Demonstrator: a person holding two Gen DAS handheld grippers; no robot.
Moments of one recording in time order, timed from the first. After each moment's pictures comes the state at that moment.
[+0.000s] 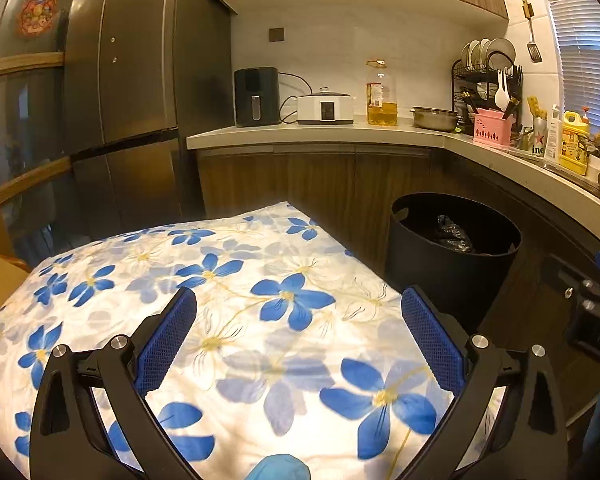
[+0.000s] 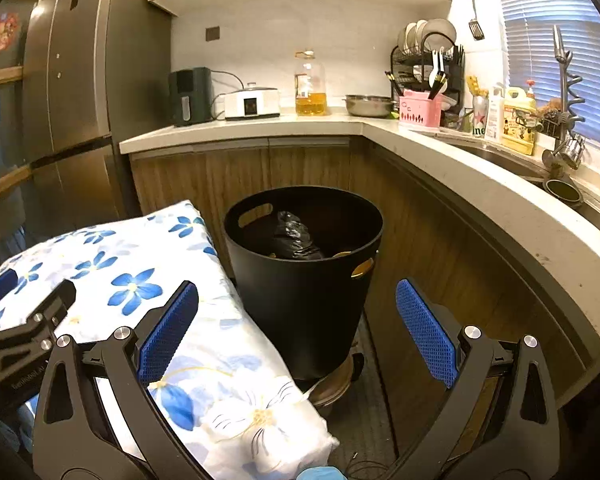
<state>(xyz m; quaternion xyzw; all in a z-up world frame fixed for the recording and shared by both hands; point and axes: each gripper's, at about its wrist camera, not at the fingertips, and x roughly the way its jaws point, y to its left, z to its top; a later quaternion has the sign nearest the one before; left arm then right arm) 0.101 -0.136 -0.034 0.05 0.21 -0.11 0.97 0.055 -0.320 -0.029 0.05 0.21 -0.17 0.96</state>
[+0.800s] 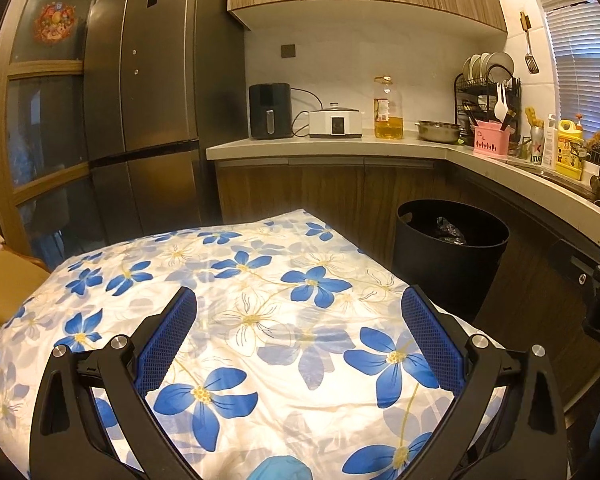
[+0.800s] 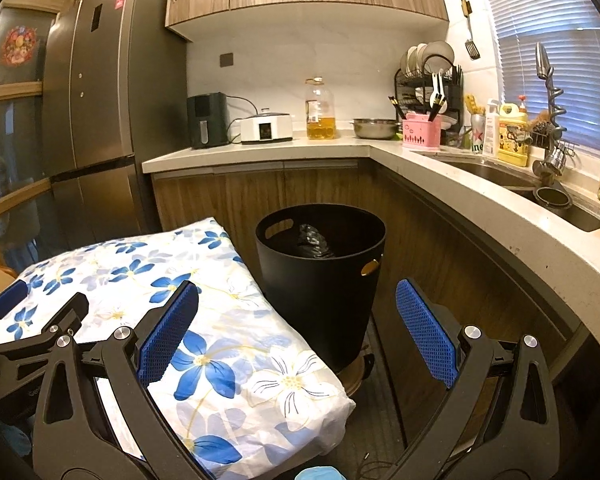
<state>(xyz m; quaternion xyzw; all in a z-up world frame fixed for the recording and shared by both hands) 0.047 -0.103 -0.021 0.05 0.19 -0.09 0.98 -0.006 -0.283 -0.010 0.05 0.17 -0.16 0.97</state>
